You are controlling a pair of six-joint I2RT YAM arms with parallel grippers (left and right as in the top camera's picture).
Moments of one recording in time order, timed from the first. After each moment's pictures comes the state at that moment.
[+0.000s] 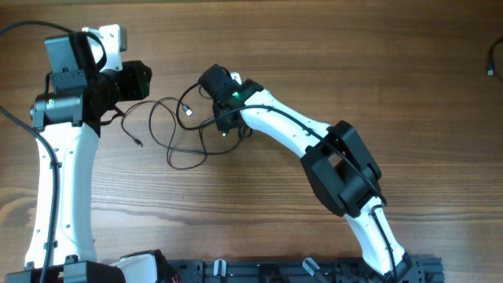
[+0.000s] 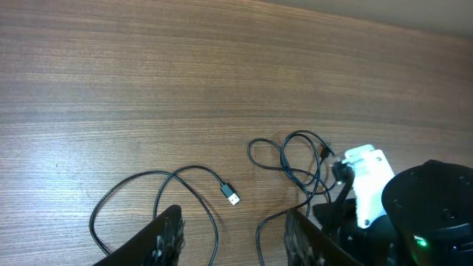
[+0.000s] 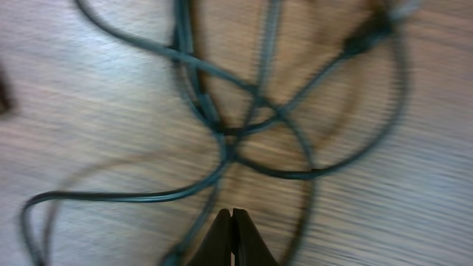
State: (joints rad) left arm 0.14 1.43 1.35 -0.75 0.28 -0.01; right arm 0.75 2.29 1.79 -0.76 0.16 0.47
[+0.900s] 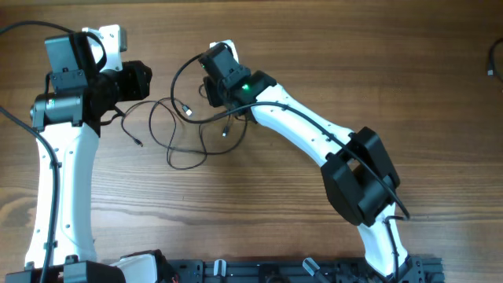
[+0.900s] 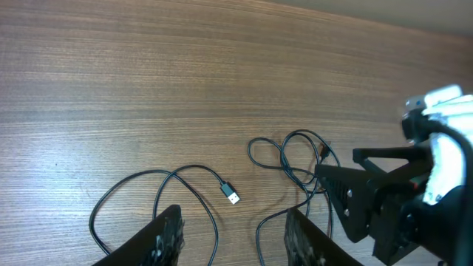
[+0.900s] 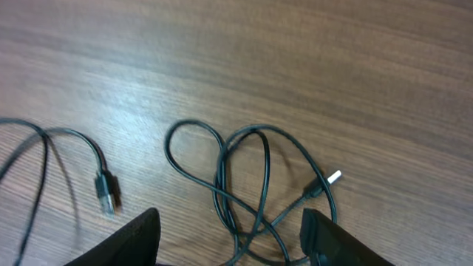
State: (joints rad) left arm 0.14 1.43 1.35 -0.76 0.28 -0.01; right arm 0.74 2.17 1.77 -0.53 0.20 0.34
